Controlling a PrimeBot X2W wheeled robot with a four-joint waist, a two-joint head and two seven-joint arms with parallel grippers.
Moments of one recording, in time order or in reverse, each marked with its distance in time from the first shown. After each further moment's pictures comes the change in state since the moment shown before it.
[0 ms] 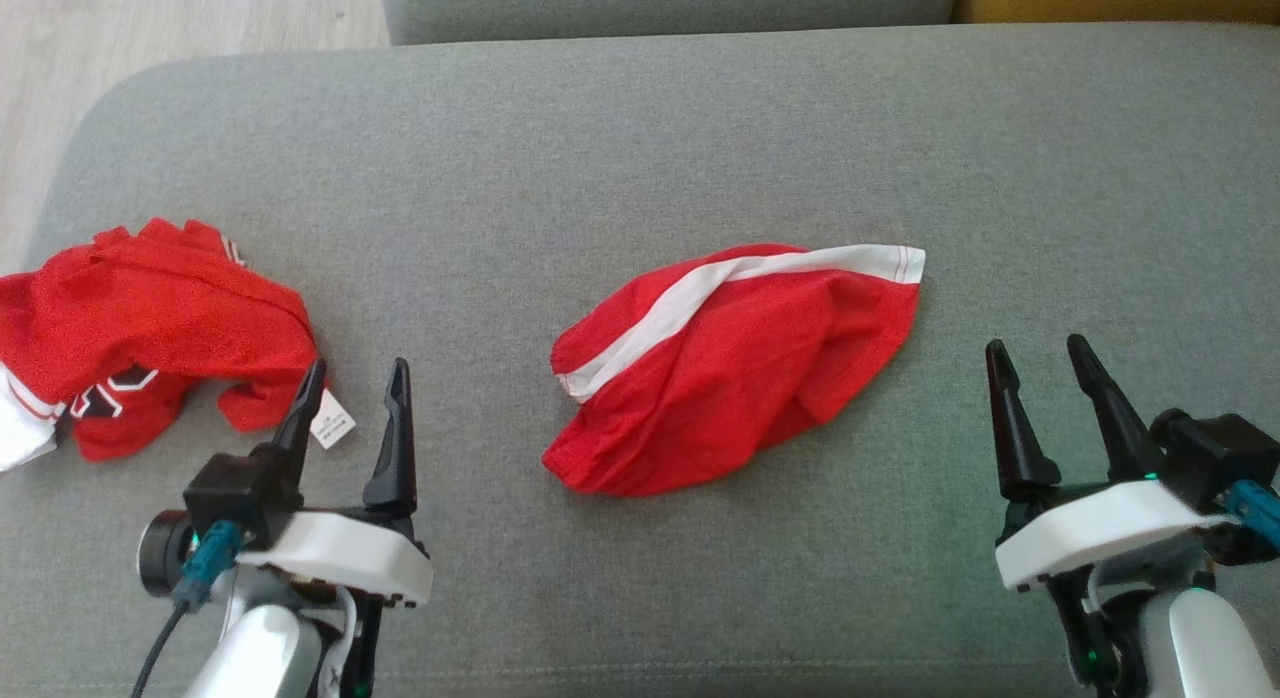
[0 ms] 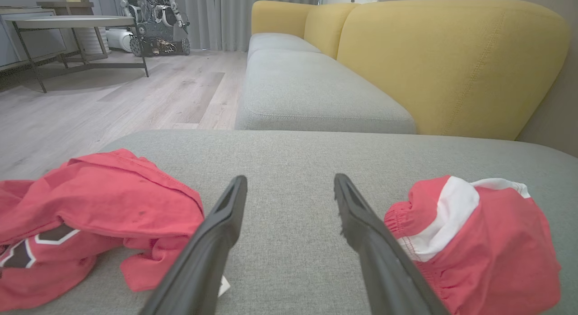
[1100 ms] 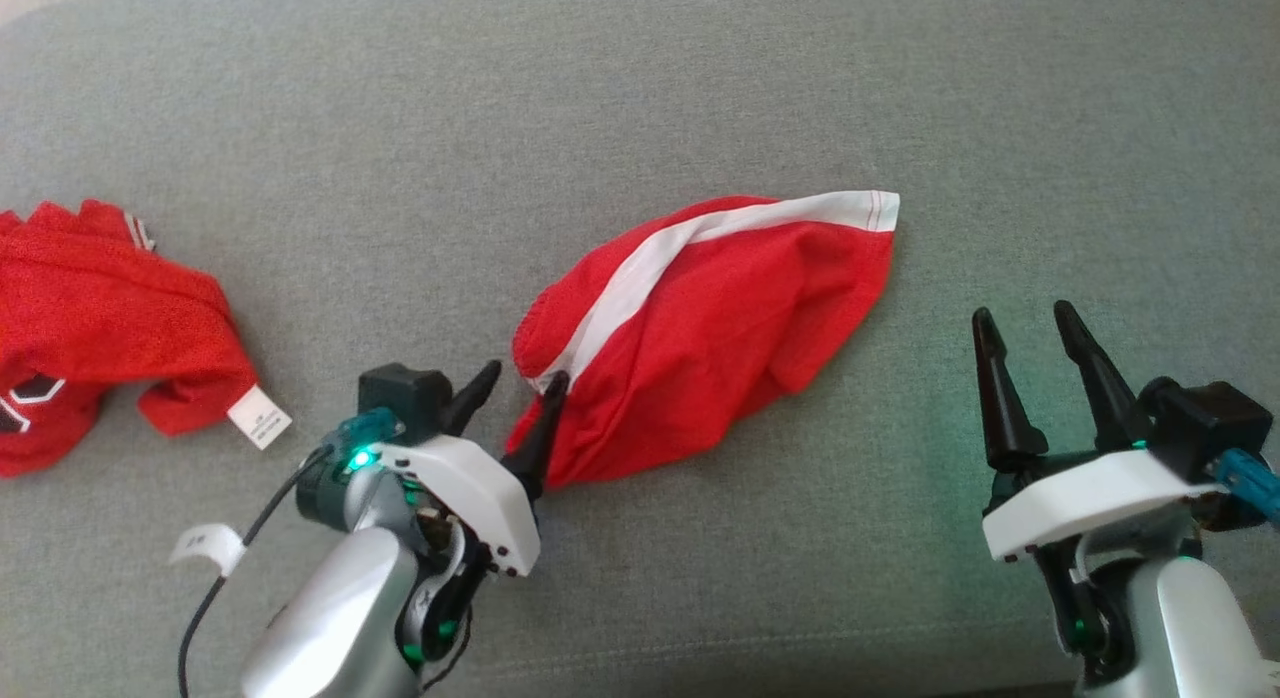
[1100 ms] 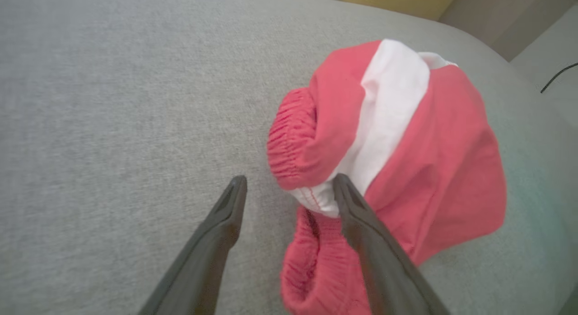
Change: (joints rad) left arm -0.219 -0.098 -0.163 0.258 -0.112 -0.183 0.236; right arm -0.056 0.002 0.020 0.012 0.000 0.000 -0.001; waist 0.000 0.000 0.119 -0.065
